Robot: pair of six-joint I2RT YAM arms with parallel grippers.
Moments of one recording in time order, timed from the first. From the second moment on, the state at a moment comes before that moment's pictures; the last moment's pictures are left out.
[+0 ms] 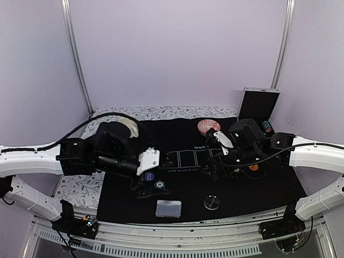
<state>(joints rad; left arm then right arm) -1.13 1.18 0.94 -0.25 0.19 0.42 0.98 1.26 0.96 -0.45 -0.09 0.32</state>
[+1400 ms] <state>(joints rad) -1.26 1.76 1.02 -0.45 0.06 0.43 0.95 1.31 0.80 -0.35 -0.14 0.57</state>
